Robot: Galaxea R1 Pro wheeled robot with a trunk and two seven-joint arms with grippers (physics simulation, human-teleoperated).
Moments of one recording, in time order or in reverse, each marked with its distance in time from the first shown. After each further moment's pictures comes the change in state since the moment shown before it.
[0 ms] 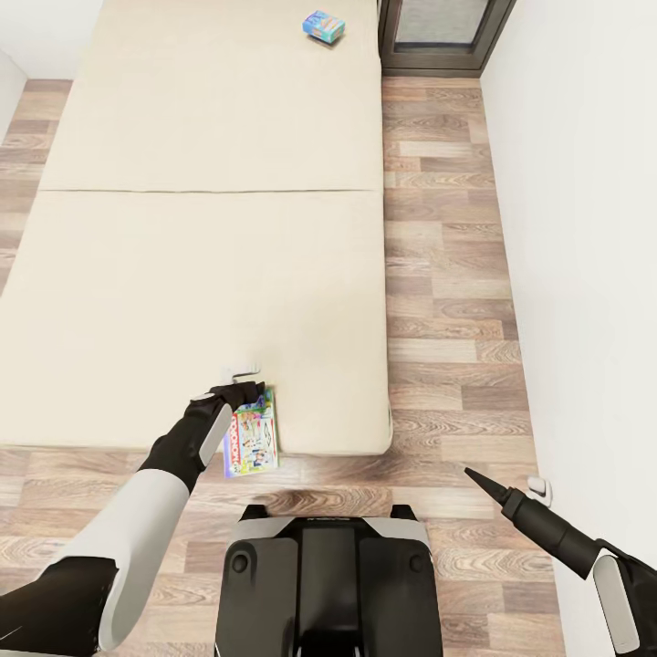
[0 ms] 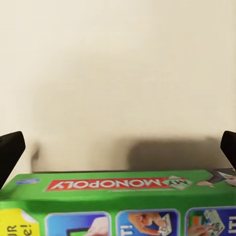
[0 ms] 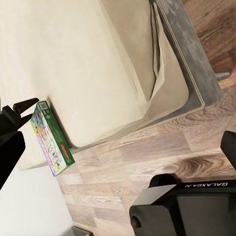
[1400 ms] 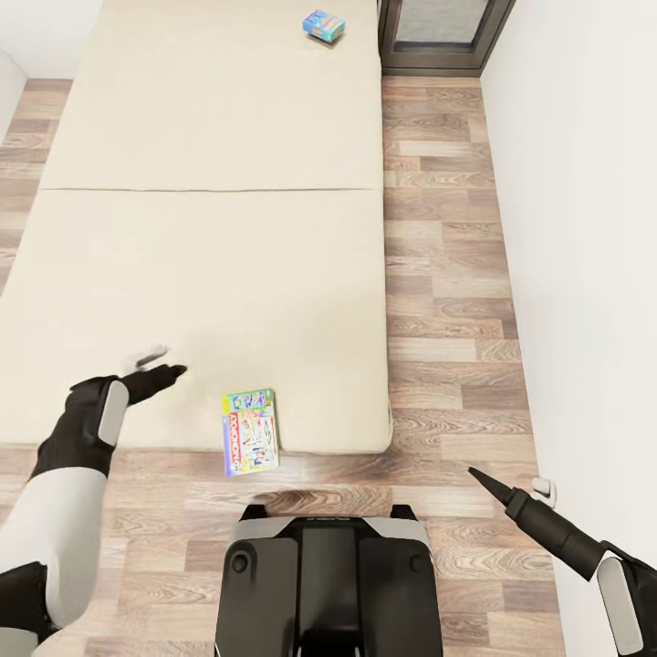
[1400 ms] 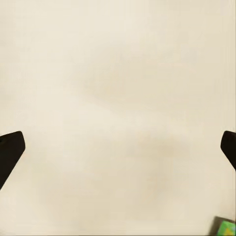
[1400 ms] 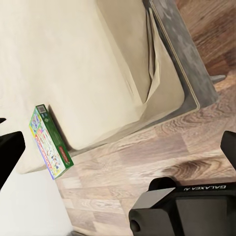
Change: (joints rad) left arm 0.003 0.194 0.378 -0.218 0.026 0.314 -0.152; right arm 0.000 0.002 -0.021 0.000 0.000 0.000 0.002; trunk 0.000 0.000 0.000
